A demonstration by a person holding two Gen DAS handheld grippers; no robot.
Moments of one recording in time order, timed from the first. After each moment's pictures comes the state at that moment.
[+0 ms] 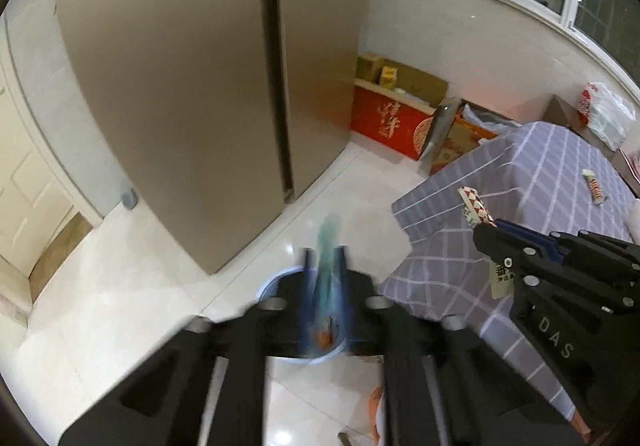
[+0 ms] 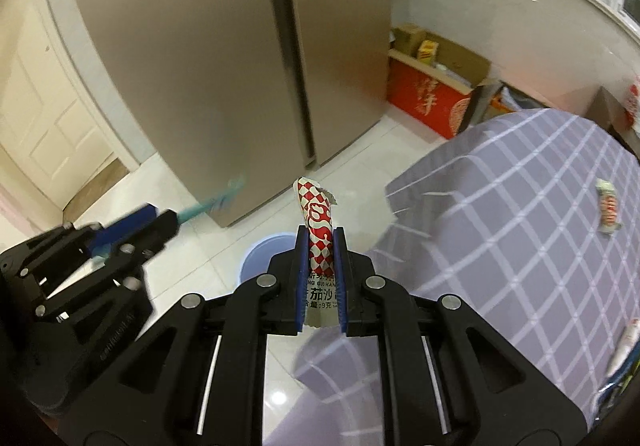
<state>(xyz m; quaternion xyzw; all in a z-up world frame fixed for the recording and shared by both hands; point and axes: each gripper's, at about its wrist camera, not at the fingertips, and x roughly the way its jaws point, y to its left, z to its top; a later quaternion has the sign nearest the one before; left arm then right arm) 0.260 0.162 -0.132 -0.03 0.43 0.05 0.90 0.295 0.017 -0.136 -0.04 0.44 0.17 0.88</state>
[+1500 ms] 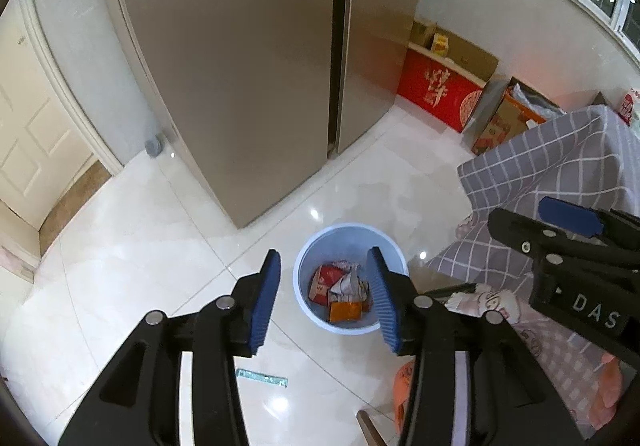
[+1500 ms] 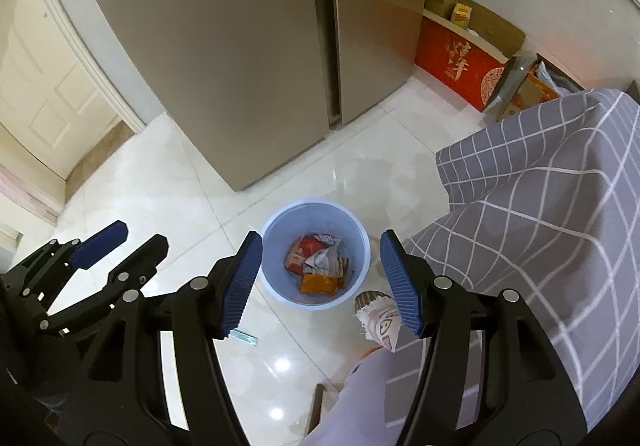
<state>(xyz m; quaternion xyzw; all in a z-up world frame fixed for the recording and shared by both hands) 0.249 0.238 -0.186 -0.05 0.48 0.10 0.87 0.314 0.081 -0.190 -0.05 0.50 0.19 0.84</state>
